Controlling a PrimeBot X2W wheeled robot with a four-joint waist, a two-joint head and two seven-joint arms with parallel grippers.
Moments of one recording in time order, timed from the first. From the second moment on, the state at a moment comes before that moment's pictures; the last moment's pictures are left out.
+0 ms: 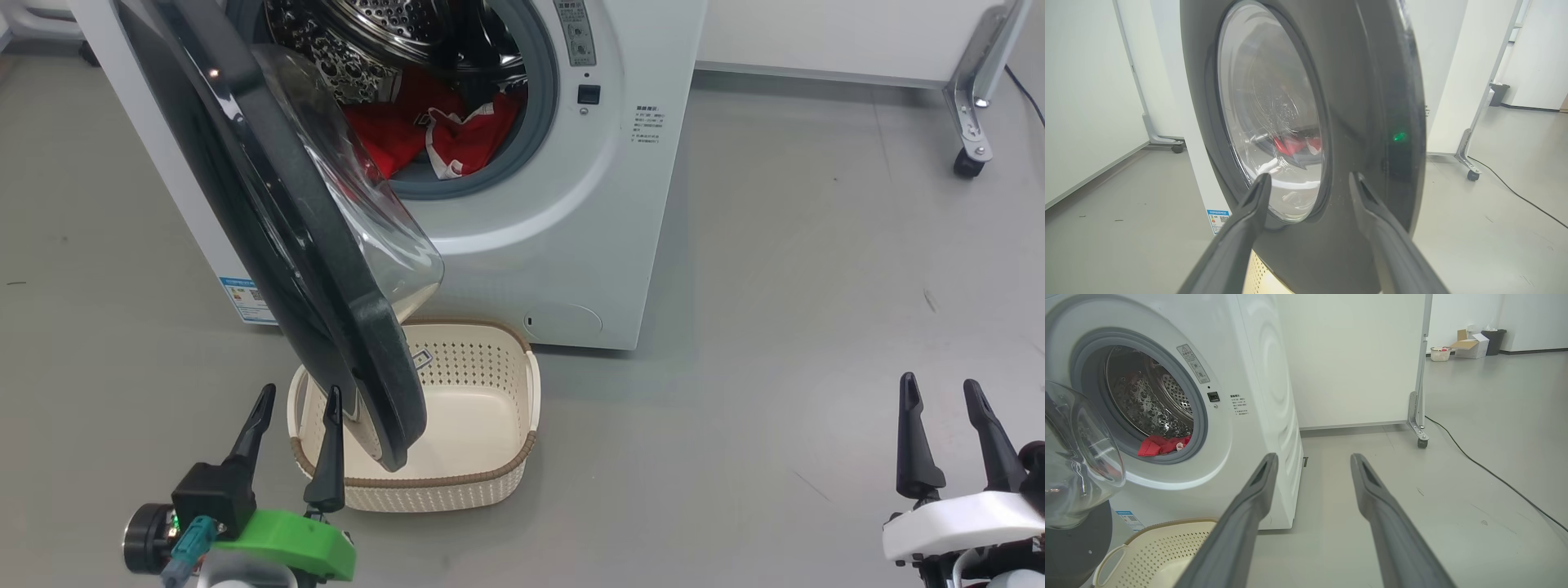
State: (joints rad) left arm -0.05 0.04 -0.19 0.22 -0.32 0.00 -0.25; right arm 0.12 -0.33 0.20 0.02 0.62 -0.12 -0.25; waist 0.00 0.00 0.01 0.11
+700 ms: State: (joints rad) left arm -0.05 0.04 -0.19 0.22 -0.32 0.00 -0.25; right arm 0.16 -0.26 0.17 -0.01 0.57 -0.12 -0.25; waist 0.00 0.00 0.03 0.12
